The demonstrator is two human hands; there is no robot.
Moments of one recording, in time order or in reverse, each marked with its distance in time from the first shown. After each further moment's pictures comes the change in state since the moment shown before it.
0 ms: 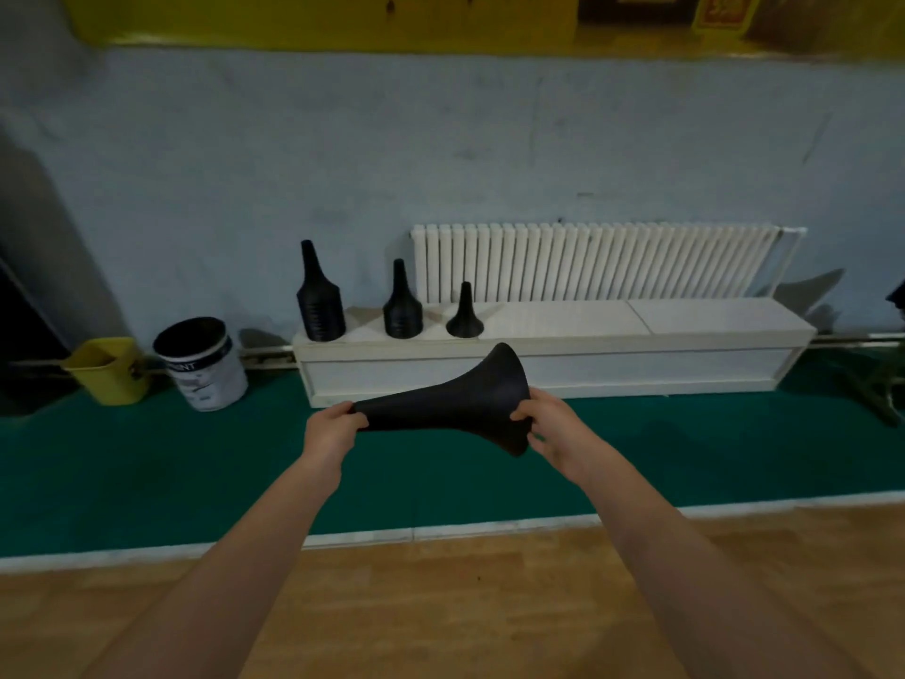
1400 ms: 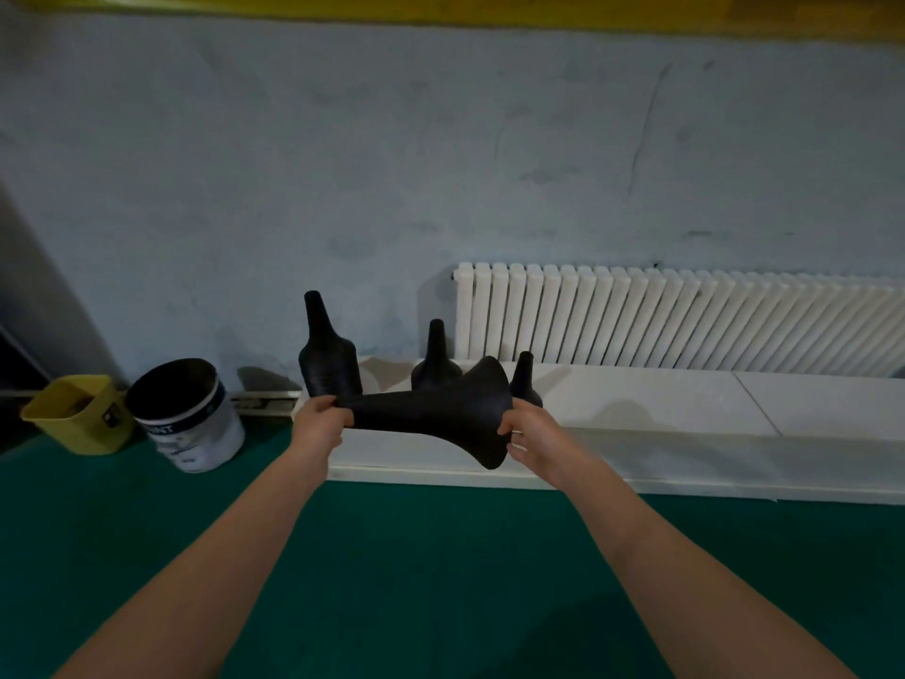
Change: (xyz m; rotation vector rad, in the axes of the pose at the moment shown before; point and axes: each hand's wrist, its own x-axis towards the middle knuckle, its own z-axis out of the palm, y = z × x) left_hand 0.474 0.160 0.085 -0.011 0.094 -0.031; right_hand 0.509 -0.141 0.119 -0.052 -0.111 0.127
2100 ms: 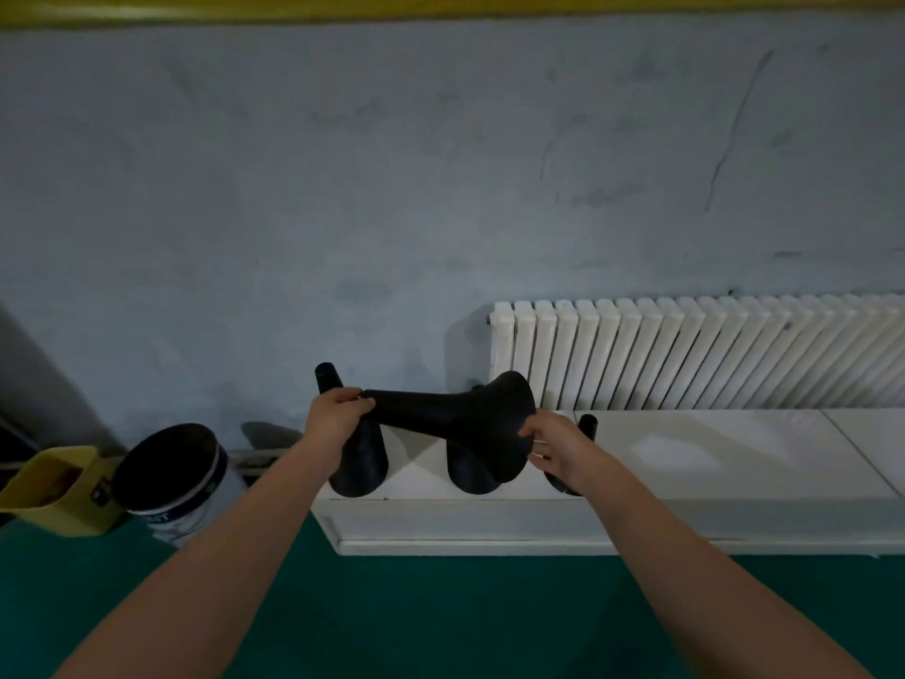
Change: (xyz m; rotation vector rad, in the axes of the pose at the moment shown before) left_hand 0.259 0.118 0.027 0.110 -0.078 0.057; right_hand 0.245 -0.103 0.064 0.020 0.091 0.073
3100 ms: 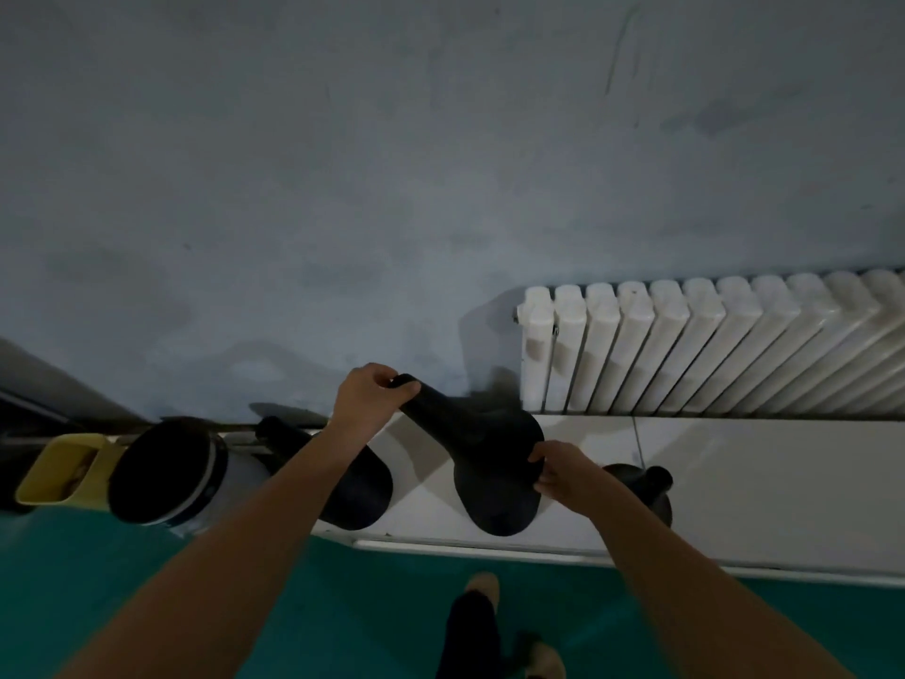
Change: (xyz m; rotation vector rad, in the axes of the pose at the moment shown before) left_hand 0.229 0.052 0.154 0.618 0.018 0.101; right_hand 0.311 -0.012 -0.024 0.023 -0.015 0.379
